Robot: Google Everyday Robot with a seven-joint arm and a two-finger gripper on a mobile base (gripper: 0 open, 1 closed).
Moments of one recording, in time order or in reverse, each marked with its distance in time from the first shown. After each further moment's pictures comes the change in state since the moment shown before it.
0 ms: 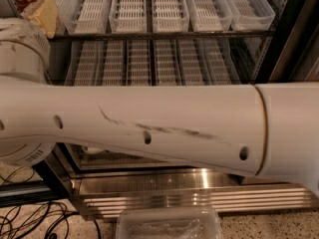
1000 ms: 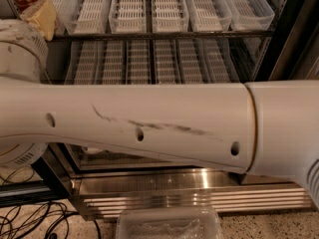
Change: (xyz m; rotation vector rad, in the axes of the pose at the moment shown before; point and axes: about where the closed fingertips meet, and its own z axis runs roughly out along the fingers) arm 0.006 -0.004 0.001 0.040 0.030 0.025
